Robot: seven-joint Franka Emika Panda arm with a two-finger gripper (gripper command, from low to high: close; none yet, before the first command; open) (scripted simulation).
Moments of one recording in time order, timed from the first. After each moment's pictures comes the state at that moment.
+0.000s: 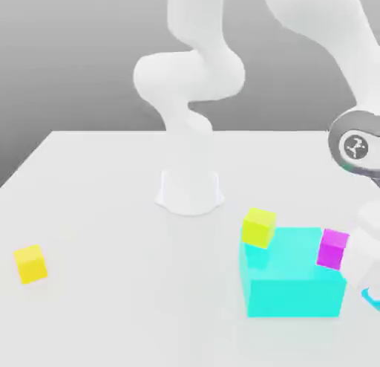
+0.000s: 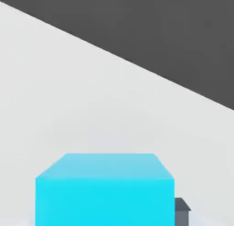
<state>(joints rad) 0.17 0.25 0.40 -2.29 -0.31 2.46 1.13</state>
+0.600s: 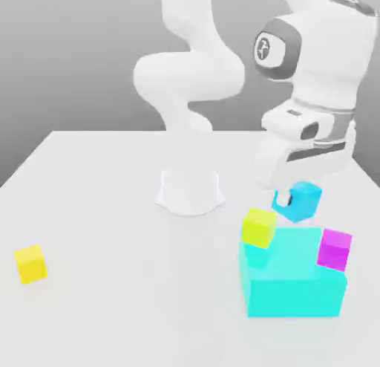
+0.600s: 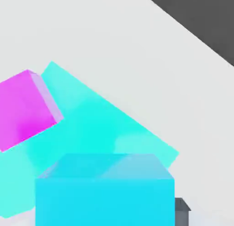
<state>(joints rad) 0.22 -0.41 0.27 -2.75 0.02 2.33 0.58</state>
